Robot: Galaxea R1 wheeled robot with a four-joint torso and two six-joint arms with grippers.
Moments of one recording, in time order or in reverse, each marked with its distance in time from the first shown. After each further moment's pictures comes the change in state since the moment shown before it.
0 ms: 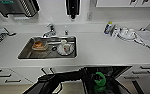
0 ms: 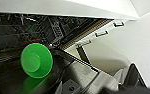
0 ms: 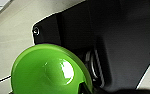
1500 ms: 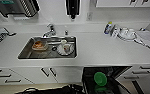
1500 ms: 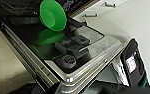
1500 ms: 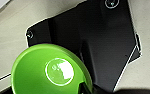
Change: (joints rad) left arm 0.256 -0.384 0.373 0.075 0.029 0.003; right arm 0.003 -0.176 0.151 0.003 0.001 0.006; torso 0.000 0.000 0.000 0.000
